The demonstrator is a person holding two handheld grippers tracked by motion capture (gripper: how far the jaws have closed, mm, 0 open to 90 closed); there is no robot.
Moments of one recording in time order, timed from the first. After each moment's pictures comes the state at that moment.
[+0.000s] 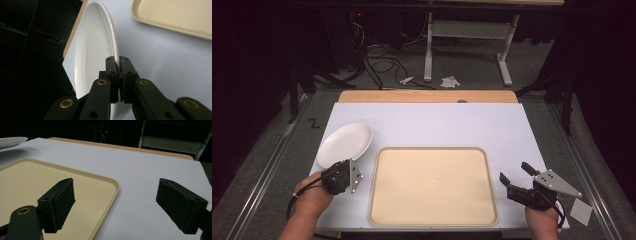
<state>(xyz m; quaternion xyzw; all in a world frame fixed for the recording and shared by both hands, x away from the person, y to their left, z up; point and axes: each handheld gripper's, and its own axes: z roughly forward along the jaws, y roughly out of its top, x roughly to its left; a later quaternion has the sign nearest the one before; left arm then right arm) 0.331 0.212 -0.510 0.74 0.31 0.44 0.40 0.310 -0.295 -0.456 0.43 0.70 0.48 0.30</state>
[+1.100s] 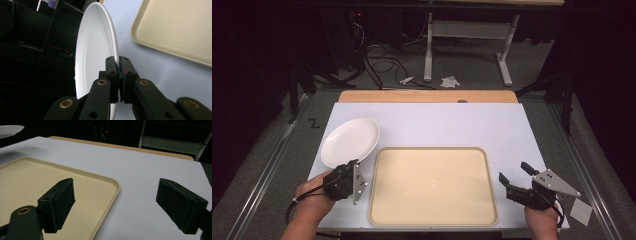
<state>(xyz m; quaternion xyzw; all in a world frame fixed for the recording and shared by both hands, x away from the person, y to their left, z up) 0.311 0.195 -0.492 0.73 0.25 0.47 0.42 0.310 -0.293 -0.456 0.43 0.70 0.48 0.30</state>
